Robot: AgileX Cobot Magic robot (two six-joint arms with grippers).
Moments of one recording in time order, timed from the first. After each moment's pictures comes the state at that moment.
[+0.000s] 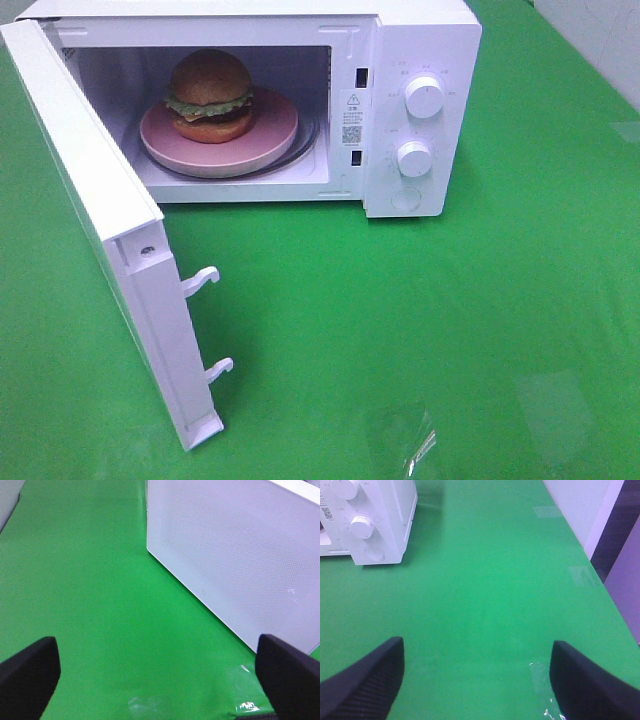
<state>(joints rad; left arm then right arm) -0.01 -0.01 -0.52 -0.11 1.09 0.04 0.03 0.00 -0.49 -0.13 0.97 0.13</state>
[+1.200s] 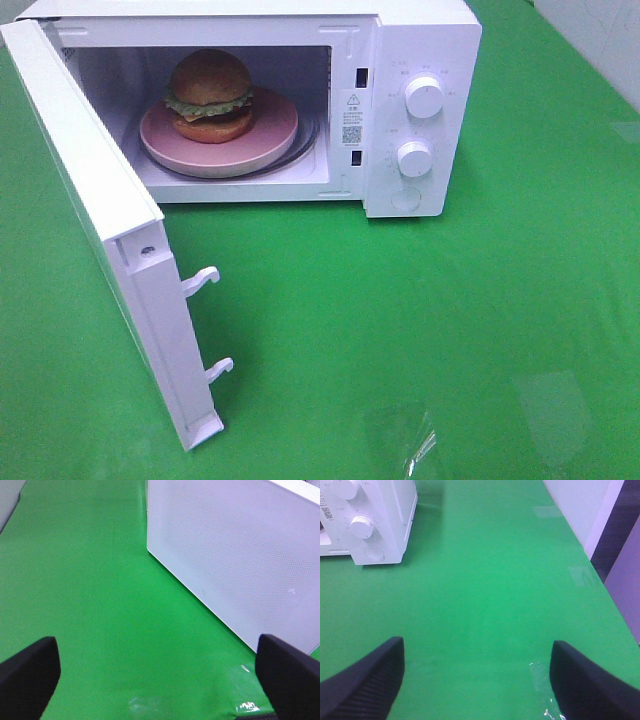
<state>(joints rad) -0.01 -0.01 -0.52 -0.11 1.09 0.04 0.03 0.00 -0.49 -0.13 0.97 0.13</state>
